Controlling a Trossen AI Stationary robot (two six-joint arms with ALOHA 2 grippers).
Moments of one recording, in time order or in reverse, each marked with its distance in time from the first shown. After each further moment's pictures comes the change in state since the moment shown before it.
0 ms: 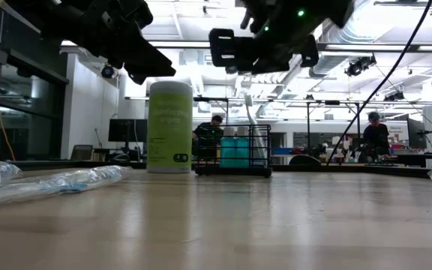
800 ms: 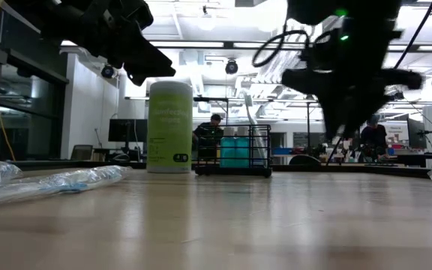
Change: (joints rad) left arm 0.000 0.000 0.000 -0.002 0.000 -0.038; right arm 0.120 -0.057 -0.002 -0.890 -0.954 0.901
